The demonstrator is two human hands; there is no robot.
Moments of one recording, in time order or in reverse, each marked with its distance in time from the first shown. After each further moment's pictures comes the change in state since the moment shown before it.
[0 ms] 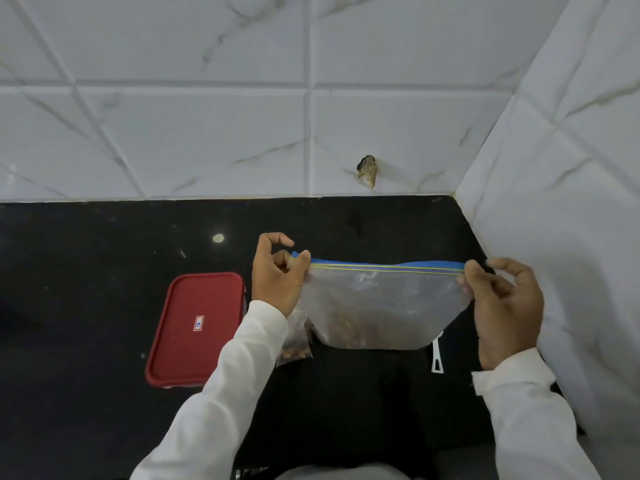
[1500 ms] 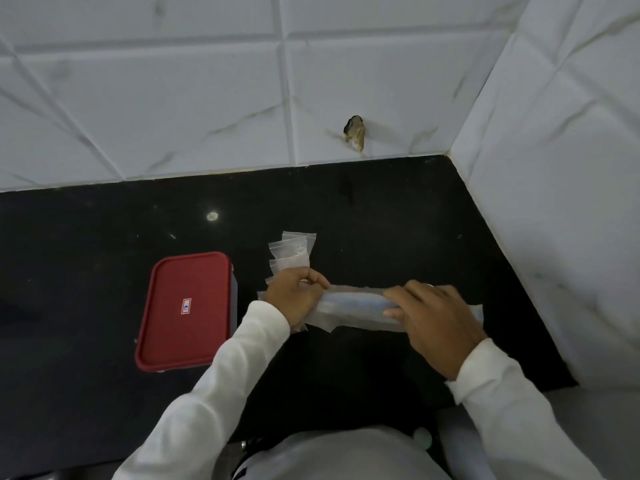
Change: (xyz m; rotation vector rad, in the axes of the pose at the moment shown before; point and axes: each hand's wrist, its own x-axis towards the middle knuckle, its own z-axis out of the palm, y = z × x) left_hand -0.031 -0.016 0.011 0.522 -0.512 -0.375; right_hand -0.034 0.035 -0.009 -1.216 -0.932 -0.745
